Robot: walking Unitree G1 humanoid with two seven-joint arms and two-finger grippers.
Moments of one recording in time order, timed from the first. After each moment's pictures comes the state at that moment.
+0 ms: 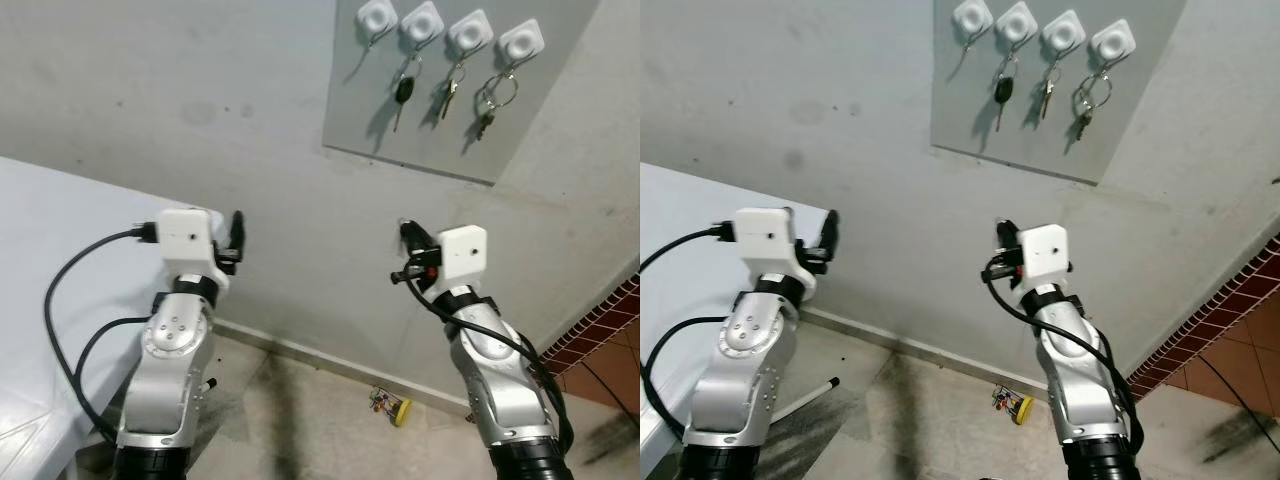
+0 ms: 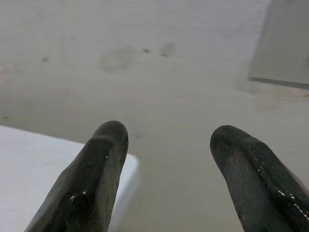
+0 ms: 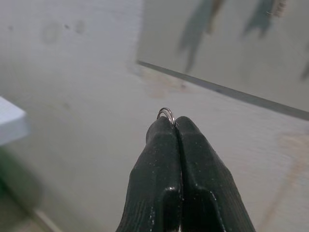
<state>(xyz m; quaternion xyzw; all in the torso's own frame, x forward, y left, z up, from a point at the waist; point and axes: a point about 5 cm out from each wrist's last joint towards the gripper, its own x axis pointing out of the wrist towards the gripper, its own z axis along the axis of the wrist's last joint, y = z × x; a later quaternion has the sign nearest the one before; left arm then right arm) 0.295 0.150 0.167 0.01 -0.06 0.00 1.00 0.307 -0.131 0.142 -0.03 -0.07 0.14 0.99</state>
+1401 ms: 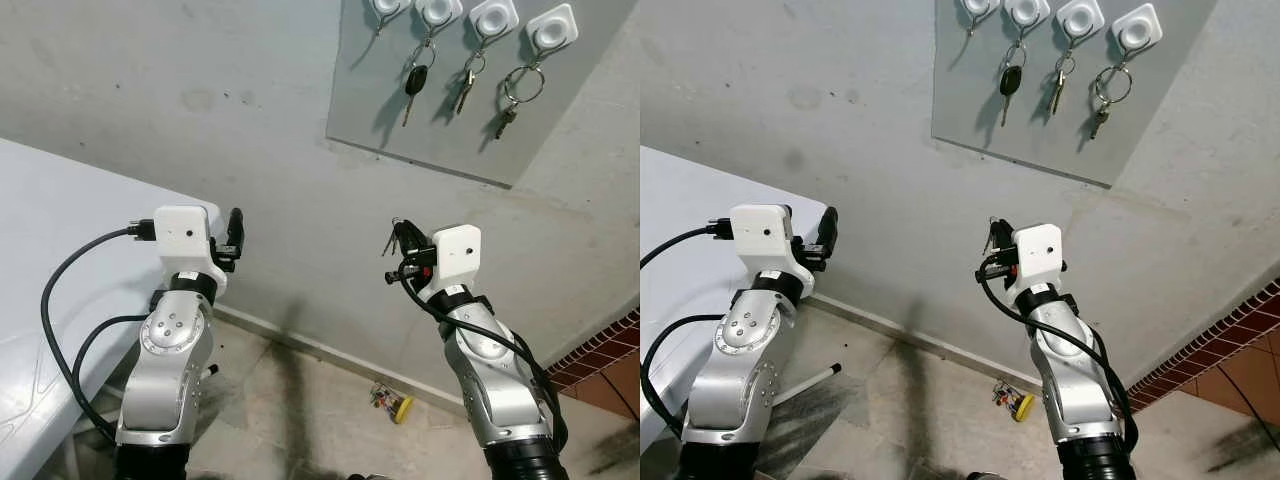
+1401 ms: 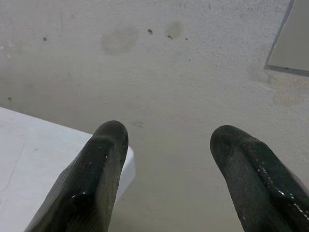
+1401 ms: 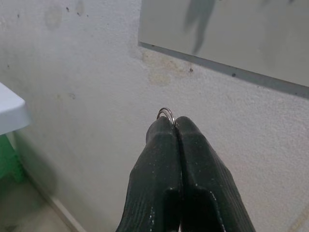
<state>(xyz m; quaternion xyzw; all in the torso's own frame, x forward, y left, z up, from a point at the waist) 0.297 0.149 0.169 -0.01 -0.05 0.00 1.00 0.307 -0.131 0.143 -0.03 -0.07 0.15 0.99</state>
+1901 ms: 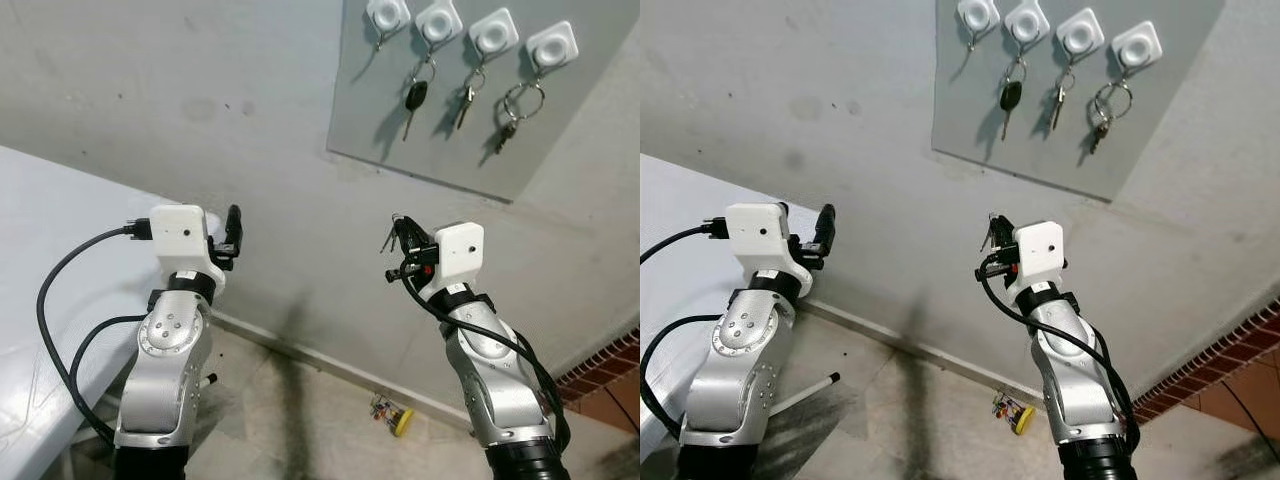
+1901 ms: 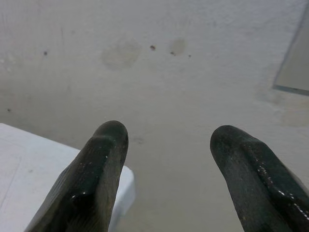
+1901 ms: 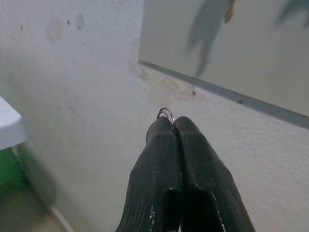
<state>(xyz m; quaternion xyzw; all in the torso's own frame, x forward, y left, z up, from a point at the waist) 0.295 0.149 0.174 -0.01 -0.07 0.00 1.00 0.306 -0.130 0.149 -0.03 -0.09 0.15 0.98</state>
